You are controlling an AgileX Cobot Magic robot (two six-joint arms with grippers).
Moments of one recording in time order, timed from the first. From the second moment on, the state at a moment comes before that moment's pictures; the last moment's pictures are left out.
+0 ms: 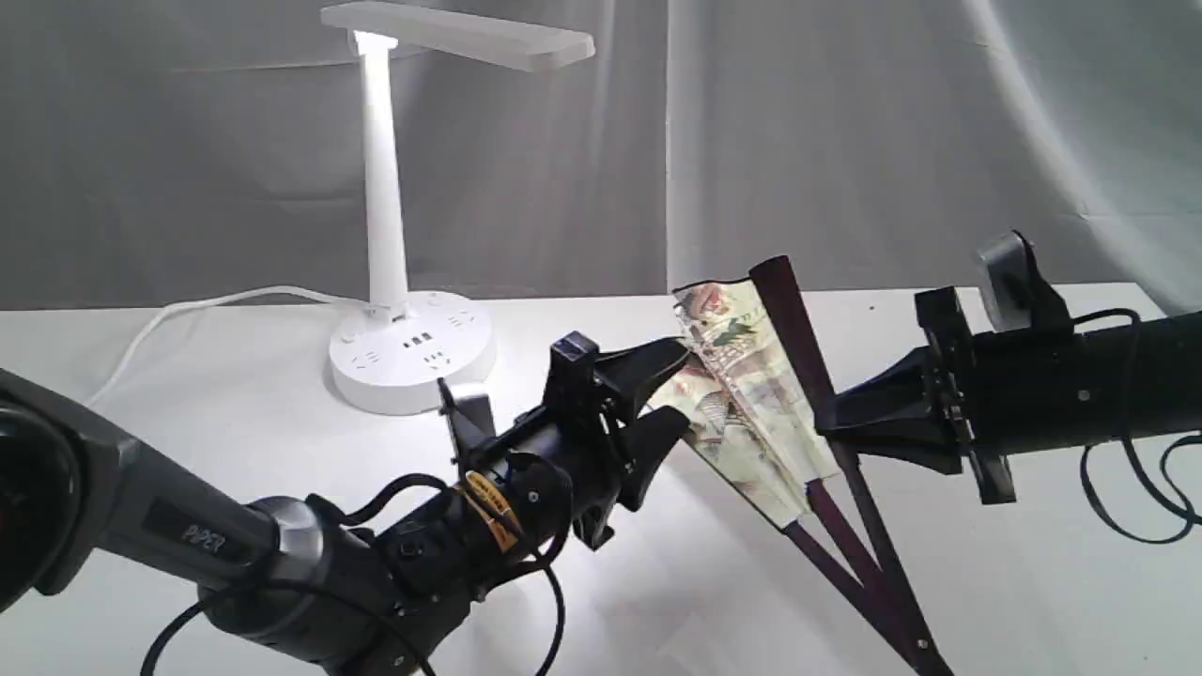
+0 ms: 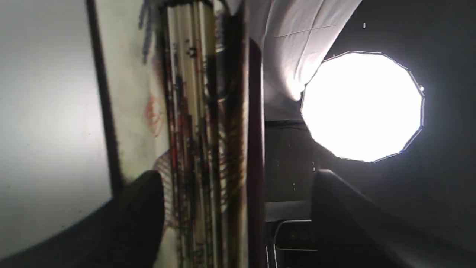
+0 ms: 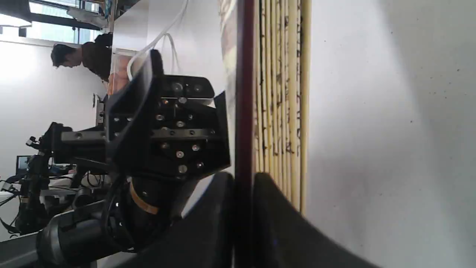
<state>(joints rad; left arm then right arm) -0.57 2.33 -1.09 0.27 -1.21 -1.69 -0.13 2.00 -1.14 1.35 1.21 -0.93</state>
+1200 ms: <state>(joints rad) -0.57 2.33 -1.11 0.30 -1.06 -1.79 -0.13 2.00 -1.14 1.36 1.20 -0.95</state>
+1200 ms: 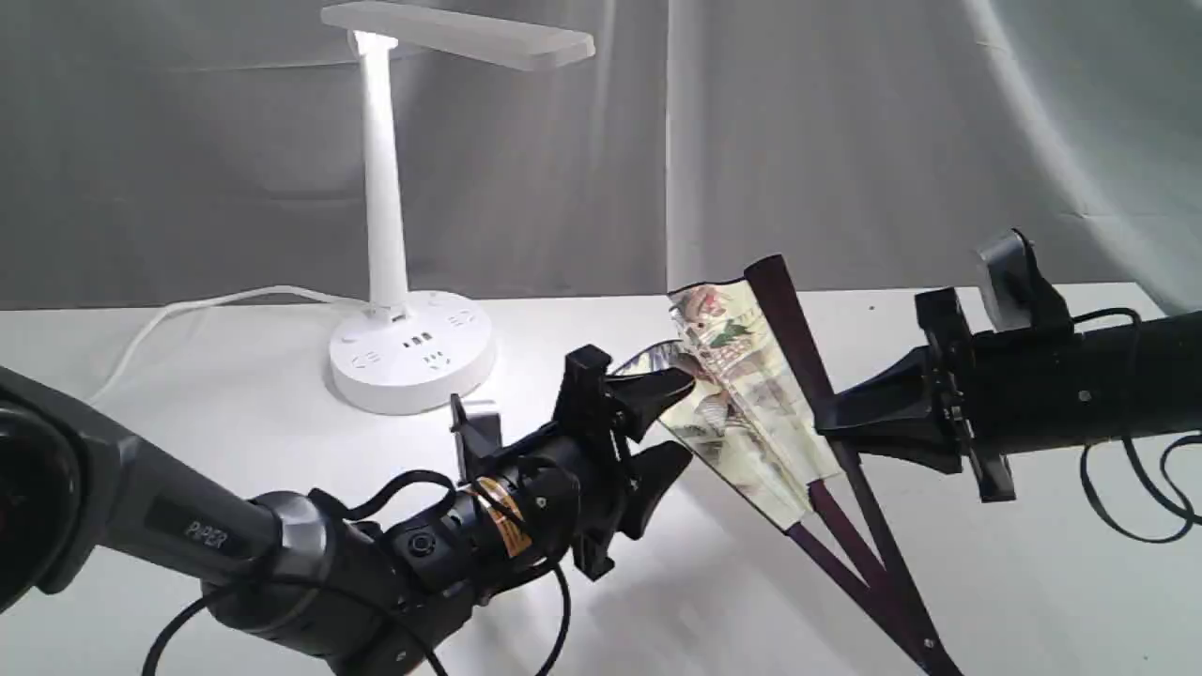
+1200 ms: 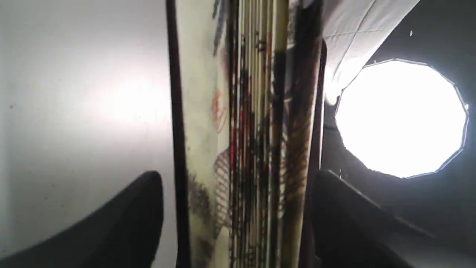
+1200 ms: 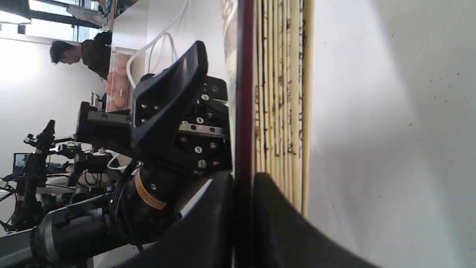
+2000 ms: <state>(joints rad) -0.57 2.40 -1.17 0.23 -1.12 -1.80 -0.09 2.00 -1.14 1.36 1.20 -0.95</state>
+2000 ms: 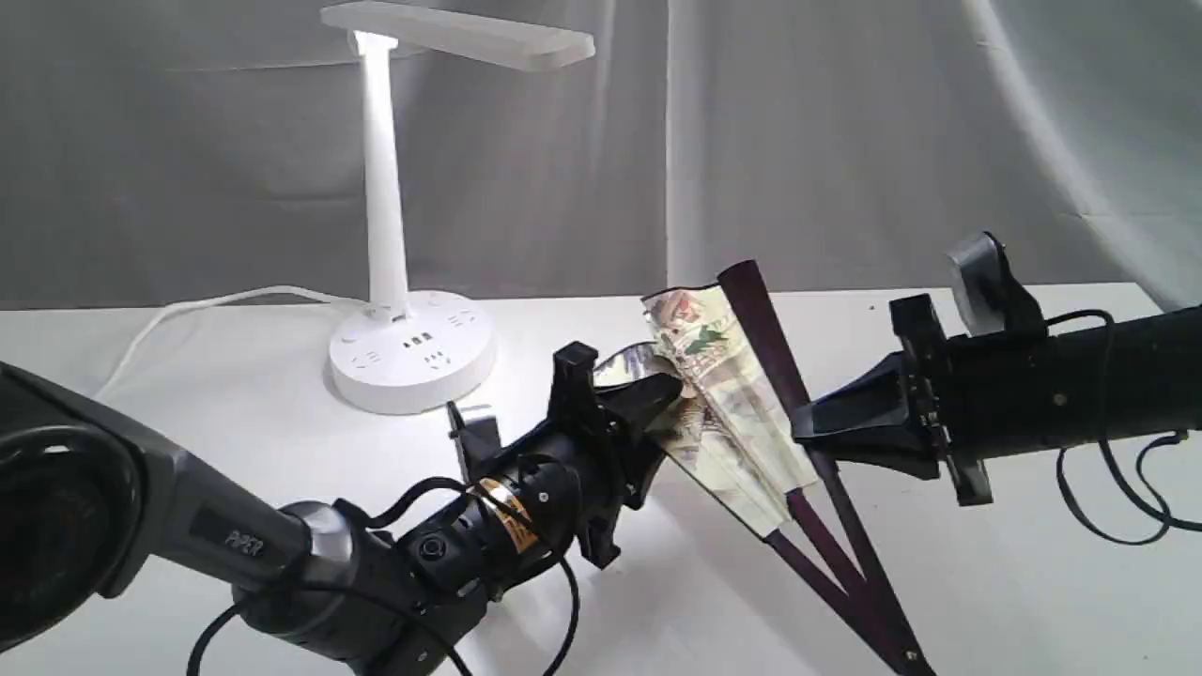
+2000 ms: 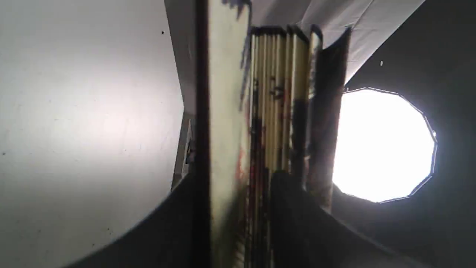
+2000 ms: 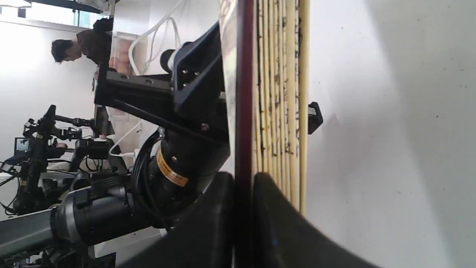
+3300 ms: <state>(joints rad) -0.55 2.40 -1.17 0.33 -1.20 -1.92 -0.09 2.00 -1.14 1.56 1.17 -0.95</state>
